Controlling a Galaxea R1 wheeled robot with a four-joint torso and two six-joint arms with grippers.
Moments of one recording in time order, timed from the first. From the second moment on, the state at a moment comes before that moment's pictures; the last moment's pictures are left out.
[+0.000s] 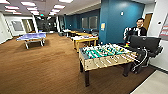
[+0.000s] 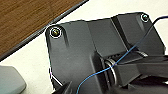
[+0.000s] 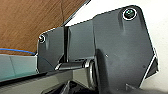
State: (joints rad) left arm 1.54 3.03 -2.80 0.21 -0.14 -0.06; right arm -1.56 2.94 -2.55 -0.16 0.13 0.22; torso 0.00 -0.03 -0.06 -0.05
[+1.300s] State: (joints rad) left arm 1.54 3.03 -2.80 0.21 -0.14 -0.06; right arm -1.55 2.99 -2.63 -0.17 0.13 0.22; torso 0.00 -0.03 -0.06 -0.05
